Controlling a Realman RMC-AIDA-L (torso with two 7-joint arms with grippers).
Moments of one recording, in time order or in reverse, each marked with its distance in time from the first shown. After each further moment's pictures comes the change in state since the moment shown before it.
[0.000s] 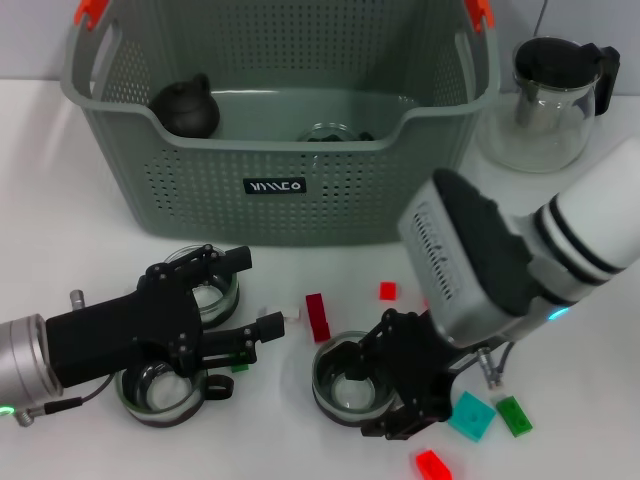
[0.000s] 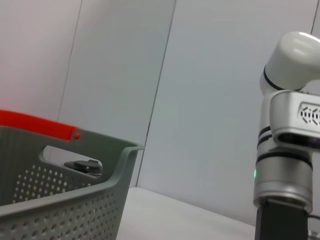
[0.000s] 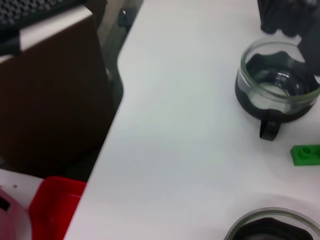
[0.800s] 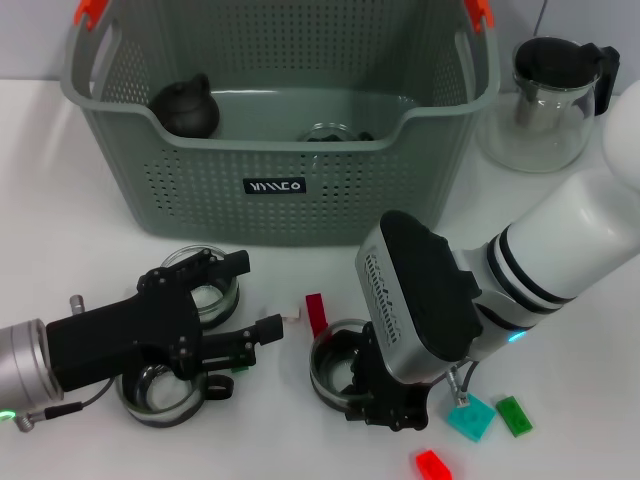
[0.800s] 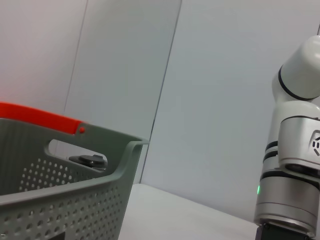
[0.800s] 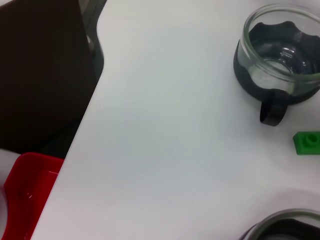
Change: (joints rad) left arm 0.007 -0.002 0.000 -0.006 0.001 -0.014 -0.004; right arm 0.005 -0.001 -0.210 0.009 0.001 0.184 0.092
